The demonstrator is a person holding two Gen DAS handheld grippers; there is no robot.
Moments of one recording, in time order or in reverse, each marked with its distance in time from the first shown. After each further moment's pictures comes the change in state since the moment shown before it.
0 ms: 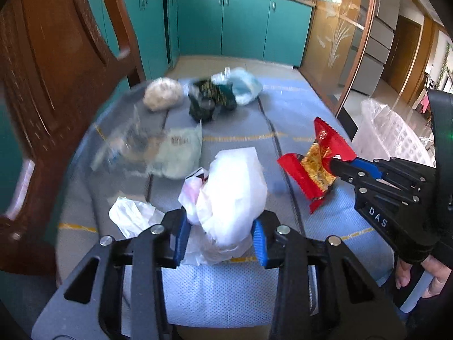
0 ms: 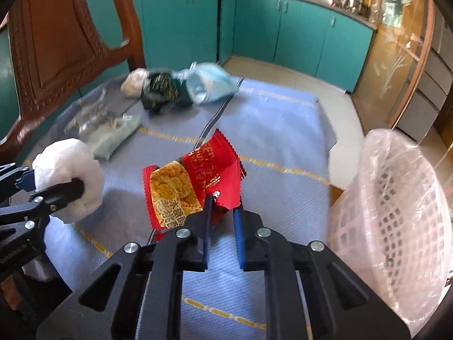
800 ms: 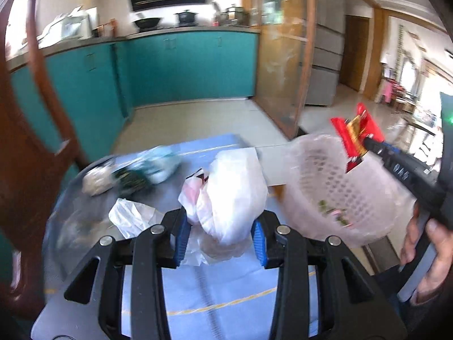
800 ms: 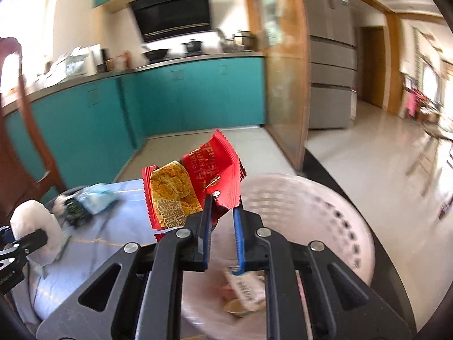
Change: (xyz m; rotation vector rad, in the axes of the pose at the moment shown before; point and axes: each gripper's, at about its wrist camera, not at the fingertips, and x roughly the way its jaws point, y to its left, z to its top) left arm -0.043 -0.113 0.059 0.185 -0.184 -0.181; right arm -0.118 -0.168 -0.022 0.412 -0.315 -0.325
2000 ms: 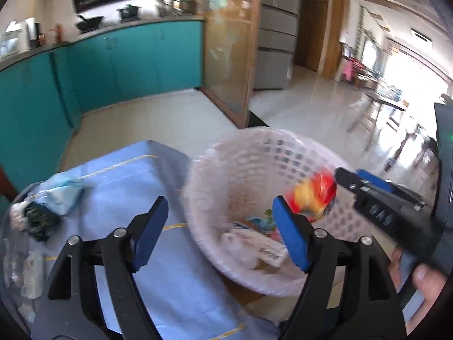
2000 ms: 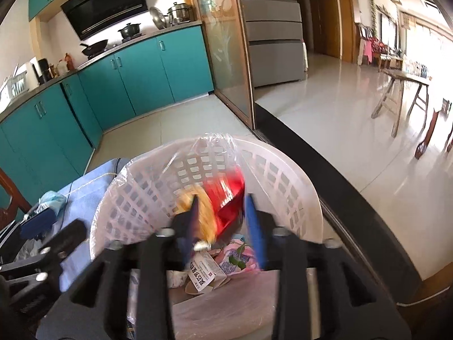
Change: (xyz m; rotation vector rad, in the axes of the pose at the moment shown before) left arm 0.069 -0.088 0.019 0.098 0.037 -0.143; right arm 0.024 -0.068 -0.018 0.205 0.152 -0.146
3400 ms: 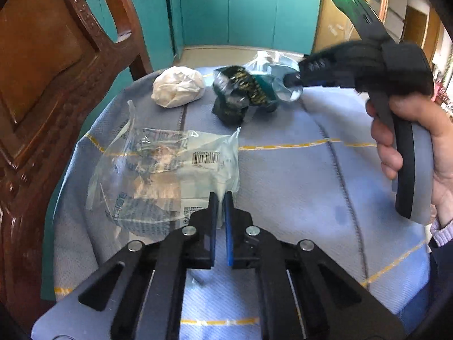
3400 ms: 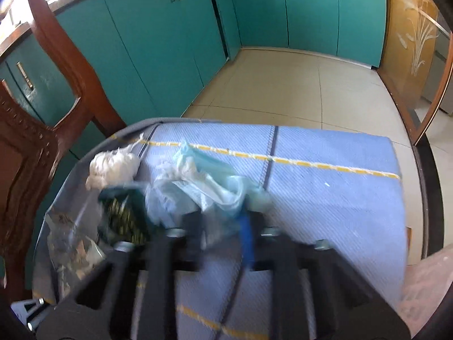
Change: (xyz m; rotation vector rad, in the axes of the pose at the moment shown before) left arm -0.028 0.220 -0.132 -0.290 0.210 0.312; right arm 0.128 0.344 -0.046 -0.539 0.346 0.511
